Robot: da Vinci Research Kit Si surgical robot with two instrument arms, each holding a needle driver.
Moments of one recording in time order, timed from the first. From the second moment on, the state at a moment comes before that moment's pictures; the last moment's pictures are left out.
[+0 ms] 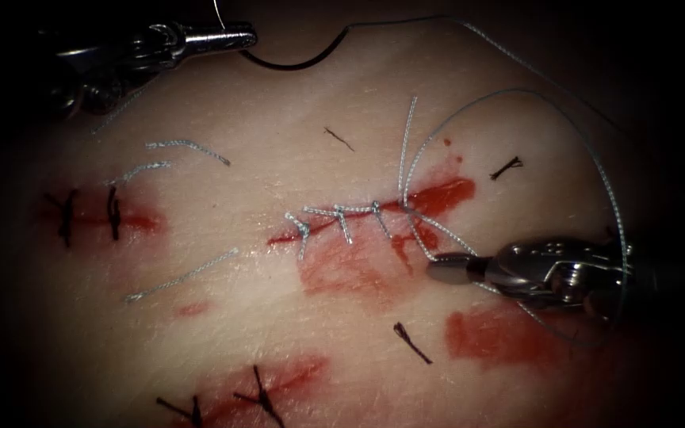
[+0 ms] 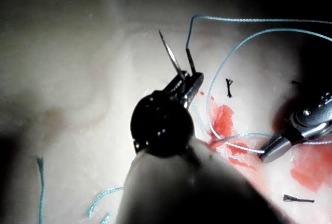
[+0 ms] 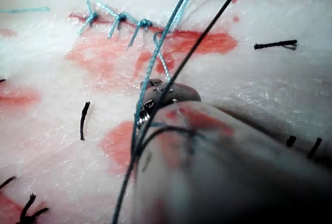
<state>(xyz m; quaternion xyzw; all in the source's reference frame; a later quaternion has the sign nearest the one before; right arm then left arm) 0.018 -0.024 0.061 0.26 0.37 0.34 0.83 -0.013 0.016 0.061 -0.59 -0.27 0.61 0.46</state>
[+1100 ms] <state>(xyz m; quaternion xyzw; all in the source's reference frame) -0.010 -0.015 0.059 0.23 0.29 0.45 0.81 -0.012 0.016 0.061 -0.59 -0.27 0.61 0.46</state>
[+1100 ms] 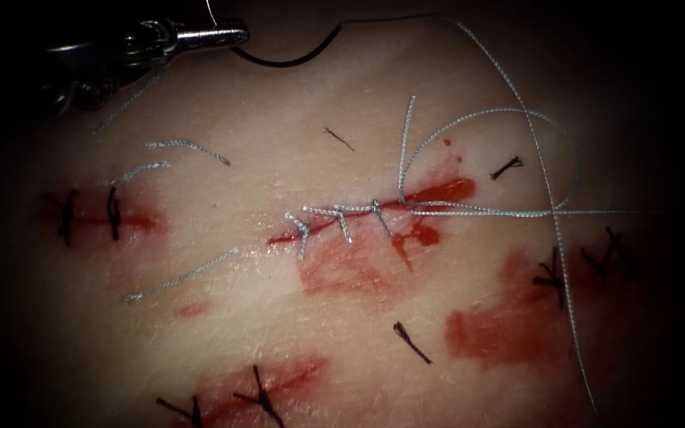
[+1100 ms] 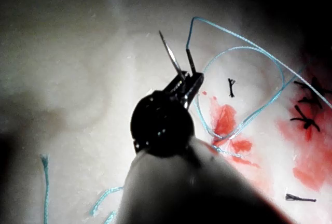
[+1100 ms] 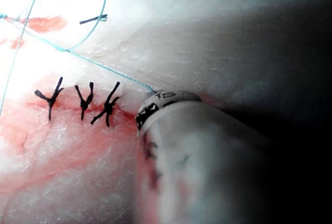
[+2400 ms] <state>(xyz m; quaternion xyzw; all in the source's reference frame) 0.007 -0.011 0.057 0.17 0.48 0.41 0.76 -0.012 0.017 0.060 -0.59 -0.27 0.61 0.46</state>
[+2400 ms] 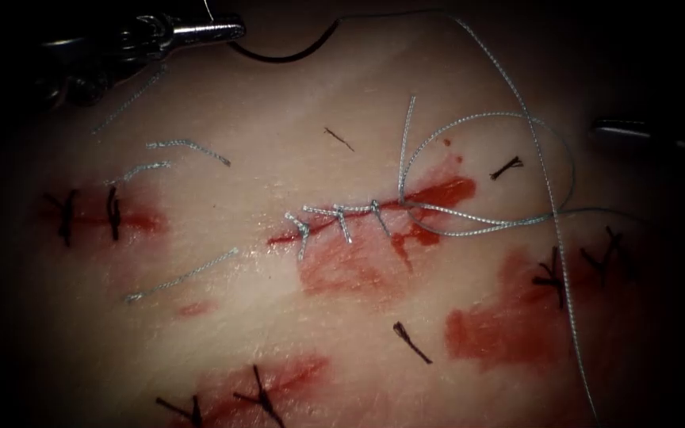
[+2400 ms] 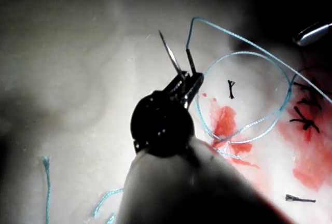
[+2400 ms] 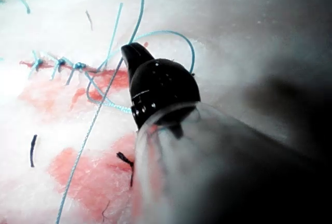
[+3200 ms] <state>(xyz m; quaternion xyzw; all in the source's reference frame) 0.006 -0.013 0.062 0.18 0.41 0.57 0.69 -0.012 0.017 0.060 -0.59 -0.27 0.61 0.46</state>
